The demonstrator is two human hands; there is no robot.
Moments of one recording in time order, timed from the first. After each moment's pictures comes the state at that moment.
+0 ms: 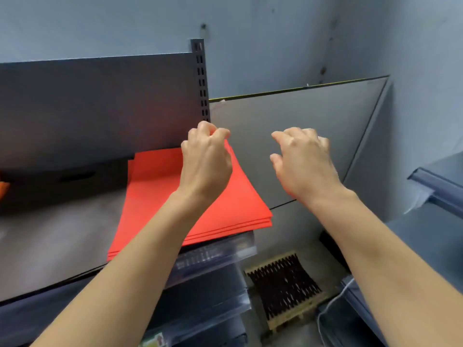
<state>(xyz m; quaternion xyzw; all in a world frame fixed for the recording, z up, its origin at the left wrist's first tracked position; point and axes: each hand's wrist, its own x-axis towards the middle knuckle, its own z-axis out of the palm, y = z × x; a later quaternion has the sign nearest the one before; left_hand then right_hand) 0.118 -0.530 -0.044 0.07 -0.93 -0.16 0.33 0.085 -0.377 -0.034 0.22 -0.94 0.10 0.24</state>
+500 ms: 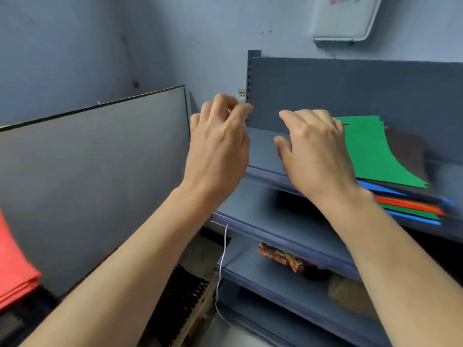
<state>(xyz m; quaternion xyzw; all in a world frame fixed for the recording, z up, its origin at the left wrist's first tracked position) 0.115 -0.196 -0.005 -0.34 -0.80 -0.28 0.42 0.178 -0.067 0.000 -0.10 -0.92 -0.03 0.37</state>
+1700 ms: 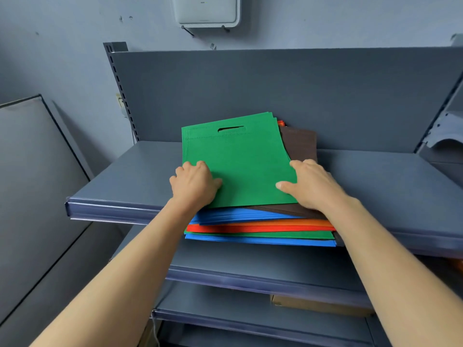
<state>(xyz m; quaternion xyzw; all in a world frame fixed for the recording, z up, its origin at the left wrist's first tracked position) 0.037 0.073 -0.076 -0.29 -0.95 -0.13 0.00 0.193 0.204 -0.059 -0.37 -0.92 0.14 0.07</state>
